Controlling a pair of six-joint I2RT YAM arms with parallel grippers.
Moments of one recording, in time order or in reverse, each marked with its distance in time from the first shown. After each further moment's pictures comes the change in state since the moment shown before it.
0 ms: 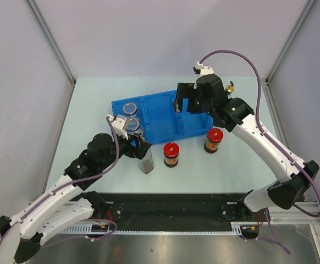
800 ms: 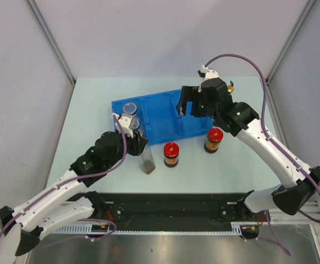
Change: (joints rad) left arm -0.064 0.084 0.024 0.008 -0.166 0.020; right arm -0.006 -0.068 -0.072 -0.002 0.000 0.024
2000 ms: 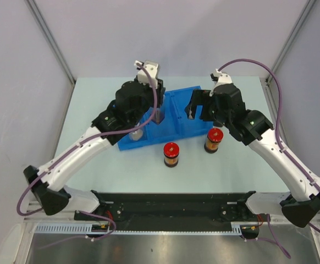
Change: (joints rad) left arm -0.021 0.512 0.709 0.003 -0.170 0.235; right arm -0.018 -0.139 -0.083 -0.018 0.024 0.016
